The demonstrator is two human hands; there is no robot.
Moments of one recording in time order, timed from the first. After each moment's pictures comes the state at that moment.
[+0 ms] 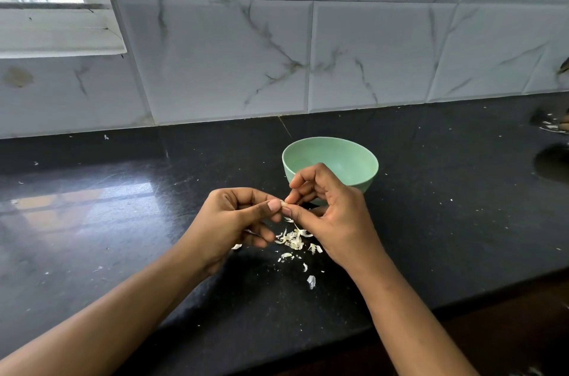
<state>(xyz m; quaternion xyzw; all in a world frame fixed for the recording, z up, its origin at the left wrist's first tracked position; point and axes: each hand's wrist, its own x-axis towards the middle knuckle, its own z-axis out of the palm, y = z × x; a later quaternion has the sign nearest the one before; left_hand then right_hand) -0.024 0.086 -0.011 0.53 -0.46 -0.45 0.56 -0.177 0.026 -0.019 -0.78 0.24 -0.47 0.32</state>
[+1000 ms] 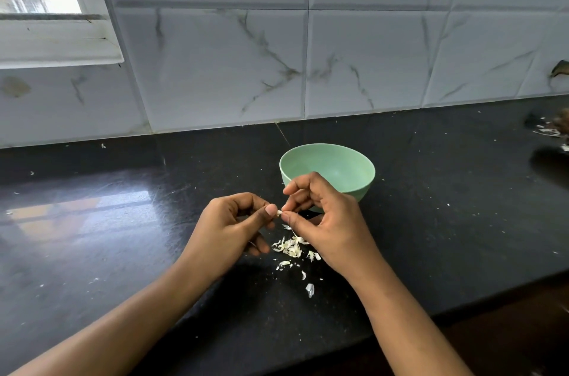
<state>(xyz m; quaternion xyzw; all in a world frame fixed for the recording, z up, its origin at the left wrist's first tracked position) -0.024 0.082 -0.020 0.58 -0.53 -0.32 0.54 -0.178 0.024 -0.021 -0.79 0.25 -0.45 0.33</state>
